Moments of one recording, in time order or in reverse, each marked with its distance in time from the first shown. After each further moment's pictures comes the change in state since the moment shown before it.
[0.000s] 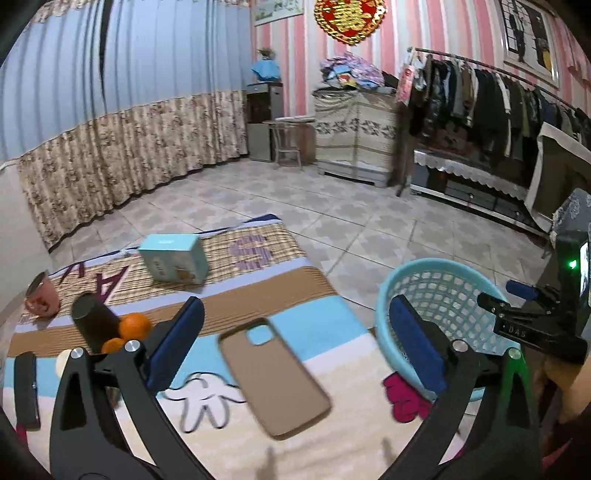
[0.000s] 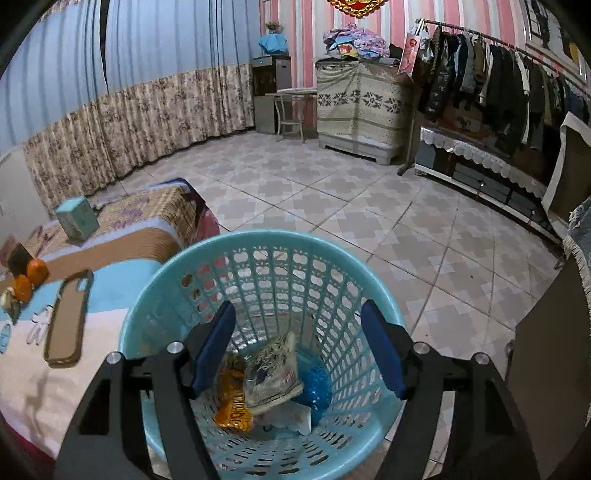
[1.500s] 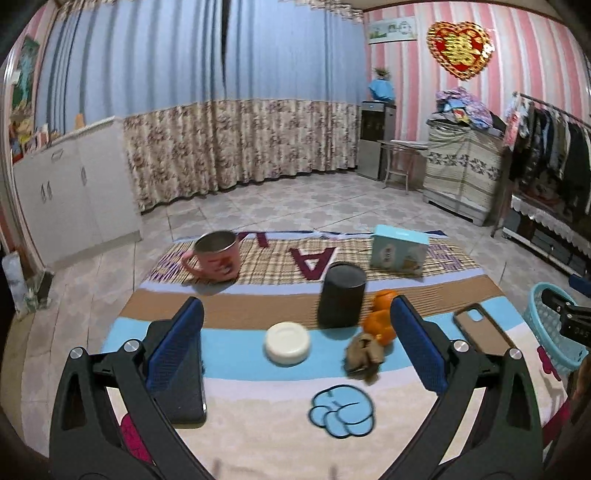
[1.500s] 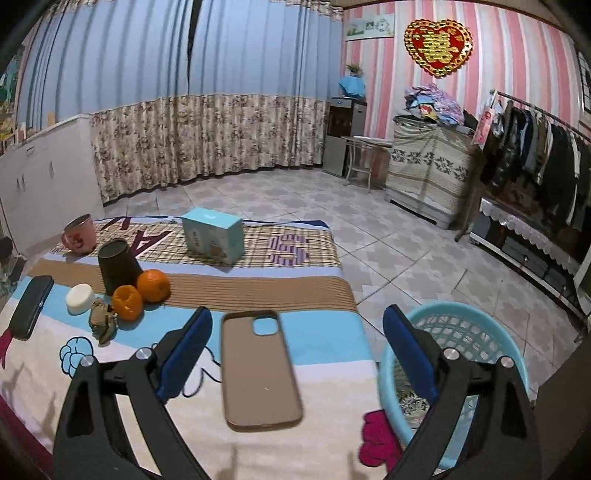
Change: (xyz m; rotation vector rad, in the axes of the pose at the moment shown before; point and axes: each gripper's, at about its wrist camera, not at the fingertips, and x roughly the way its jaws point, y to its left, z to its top) left arm -0.093 0.272 -0.065 -0.226 -0.054 0.313; right arm -0.083 0.237 0.006 -0.202 -0.191 0.147
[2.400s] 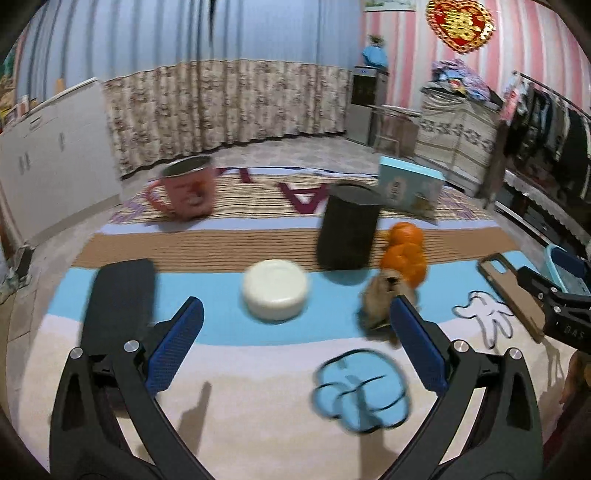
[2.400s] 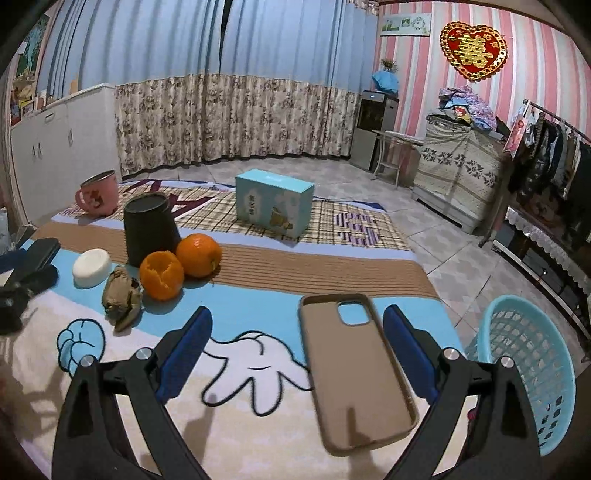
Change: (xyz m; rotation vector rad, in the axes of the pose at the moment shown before) left arm 0.085 -0.006 -0.059 0.010 0.135 -0.079; right arm 0.046 0.074 -0.029 -0.076 0.038 0.046
